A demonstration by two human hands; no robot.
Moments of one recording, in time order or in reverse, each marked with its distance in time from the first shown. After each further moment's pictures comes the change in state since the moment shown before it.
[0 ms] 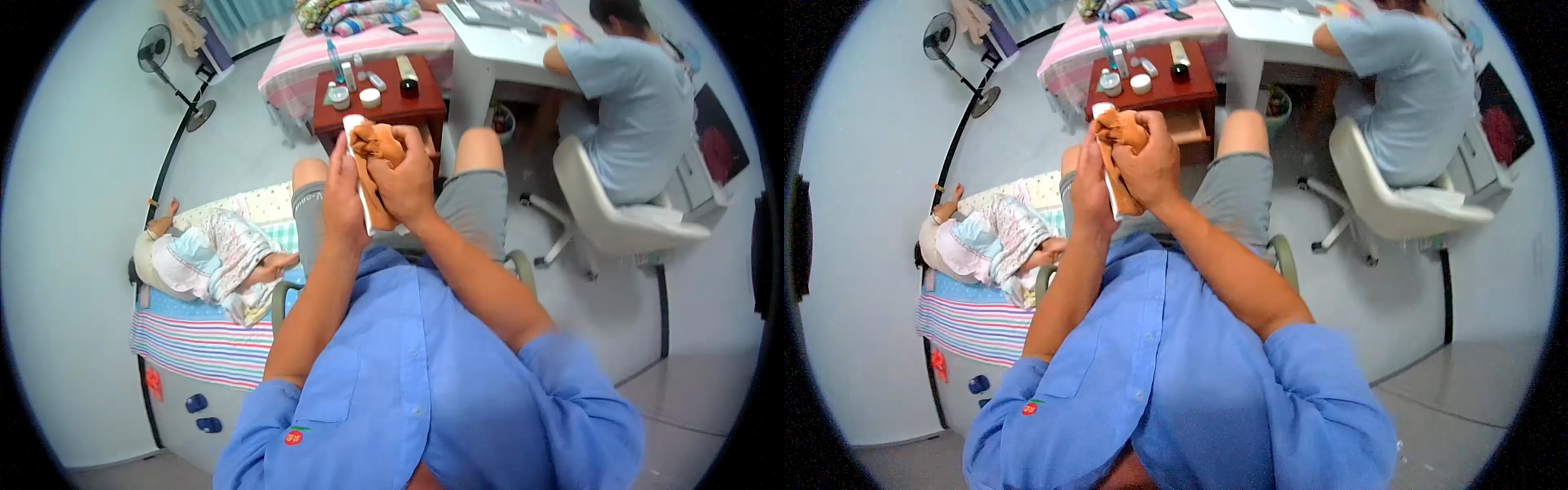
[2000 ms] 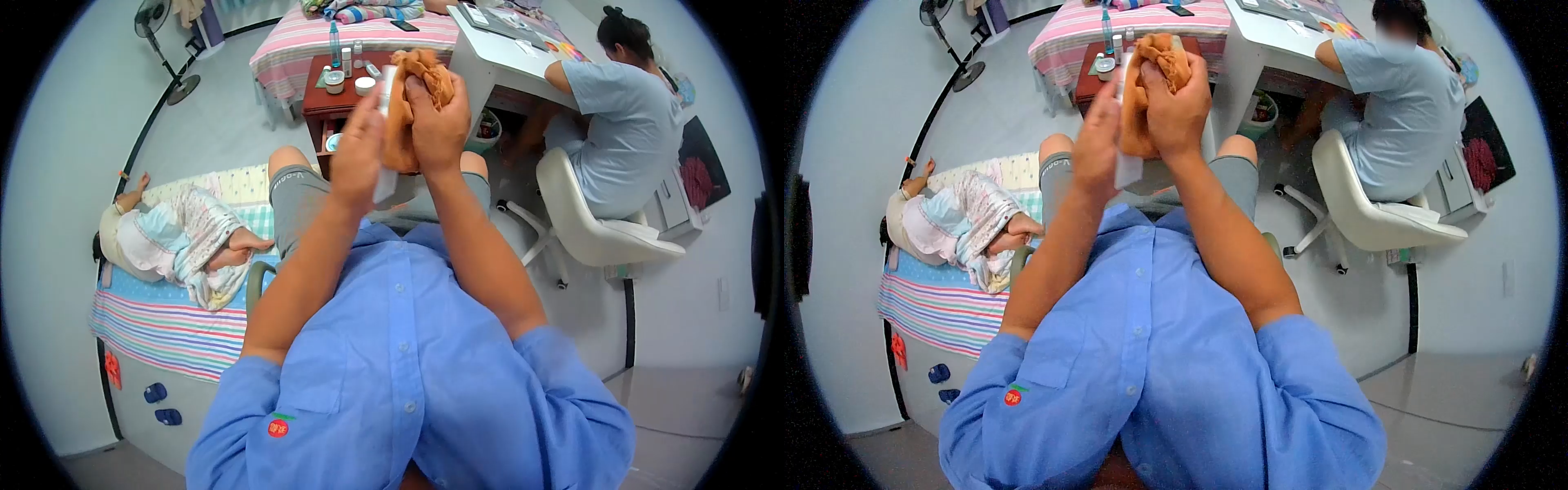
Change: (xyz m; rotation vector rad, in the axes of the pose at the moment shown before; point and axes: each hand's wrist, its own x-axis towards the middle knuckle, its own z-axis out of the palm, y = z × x) left_hand 0.015 0.012 0.011 0.078 -0.141 0.018; right_hand 0.045 -0.018 -0.008 0.160 0.134 -0.152
